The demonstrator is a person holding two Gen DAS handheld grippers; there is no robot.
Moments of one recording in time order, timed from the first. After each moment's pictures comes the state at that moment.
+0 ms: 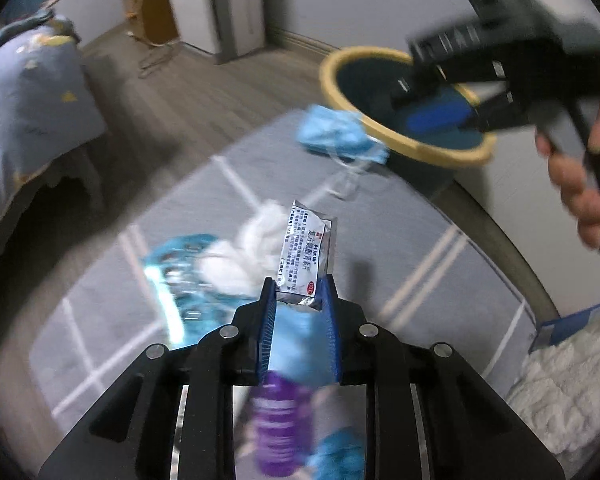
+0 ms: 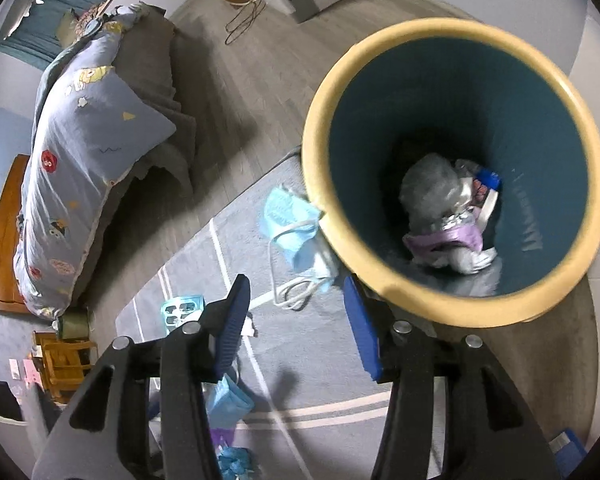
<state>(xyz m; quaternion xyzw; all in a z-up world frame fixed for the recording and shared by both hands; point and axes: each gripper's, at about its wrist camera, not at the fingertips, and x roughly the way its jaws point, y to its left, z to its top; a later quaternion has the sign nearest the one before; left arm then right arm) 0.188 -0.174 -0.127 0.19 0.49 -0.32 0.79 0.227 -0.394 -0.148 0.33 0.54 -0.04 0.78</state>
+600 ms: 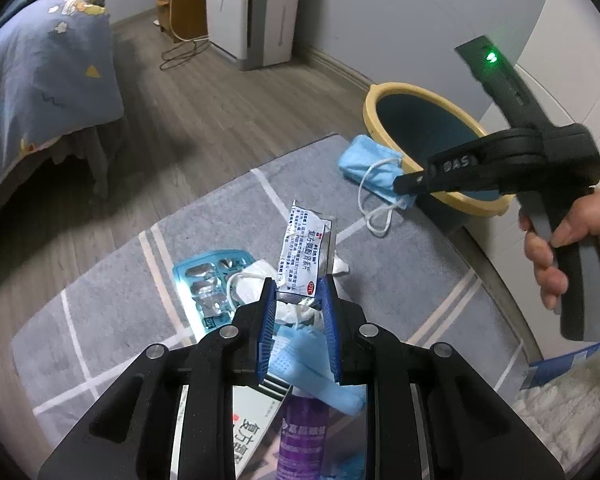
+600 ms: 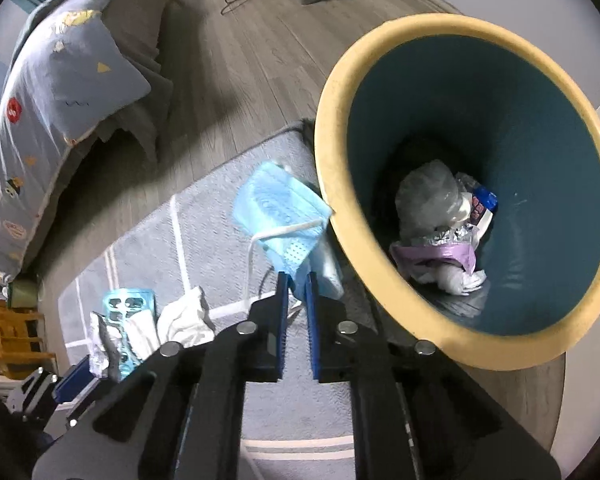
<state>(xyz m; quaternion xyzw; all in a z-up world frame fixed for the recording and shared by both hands) 0.221 -0.152 -0.130 0.12 0.49 -0.31 0.81 0.253 -0.367 -0.171 0.24 0.57 -0.06 0.79</state>
